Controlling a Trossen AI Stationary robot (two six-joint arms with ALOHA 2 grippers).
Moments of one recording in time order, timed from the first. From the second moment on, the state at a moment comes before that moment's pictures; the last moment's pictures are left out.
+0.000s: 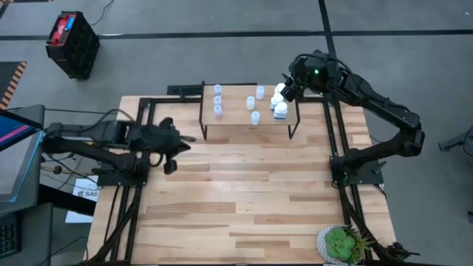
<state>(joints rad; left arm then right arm) -0.06 0.97 1.14 -0.95 -0.21 -0.17 -0.52 1.28 1.48 -0.65 0.42 -0.24</state>
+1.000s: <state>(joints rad) -0.12 0.31 0.22 -0.04 -0.27 -0.09 -0.51 1.52 1.89 -0.96 0.33 -0.18</state>
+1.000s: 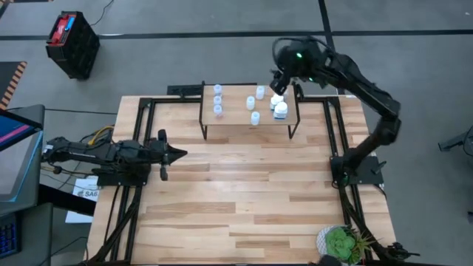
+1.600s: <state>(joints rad) -0.12 0.28 0.21 -0.11 -0.27 0.01 -0.59 1.99 2.33 -1.52 0.21 -0.19</state>
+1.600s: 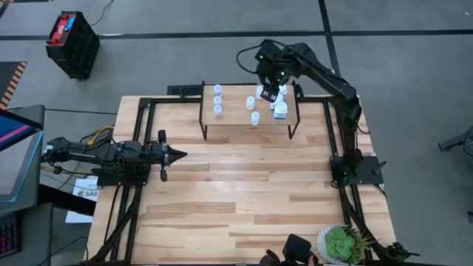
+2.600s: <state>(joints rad) -0.11 0.18 0.01 0.04 -0.14 0.00 -0.56 1.97 2.33 -1.42 0.21 -0.16</state>
